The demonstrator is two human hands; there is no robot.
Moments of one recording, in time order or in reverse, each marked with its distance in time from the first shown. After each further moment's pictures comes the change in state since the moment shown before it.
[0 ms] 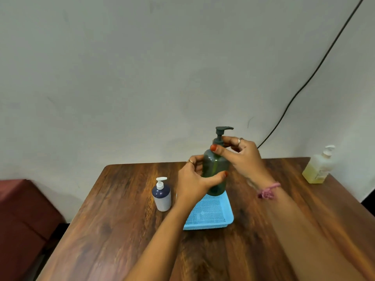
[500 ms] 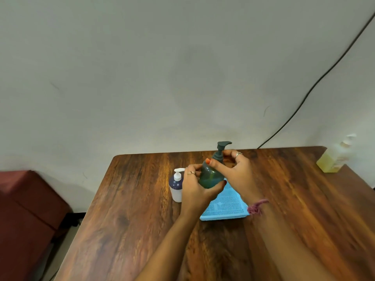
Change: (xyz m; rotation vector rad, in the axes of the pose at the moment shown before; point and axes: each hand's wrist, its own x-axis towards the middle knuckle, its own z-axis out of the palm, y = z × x) left_hand -0.011 -0.069 -0.057 0.030 0.058 -0.060; right_hand -0.022 0.047 0.104 0.088 0.073 0.157
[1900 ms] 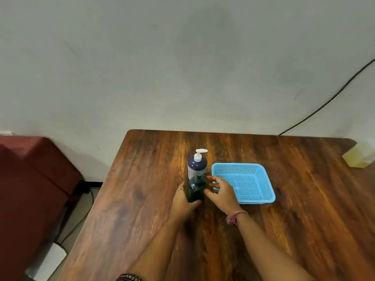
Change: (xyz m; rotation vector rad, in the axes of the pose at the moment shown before) left_hand -0.026 -0.133 -0.060 0.183 -0.155 -0.403; right_hand -0.042 0.144 0.069 -0.358 -0.279 0.154
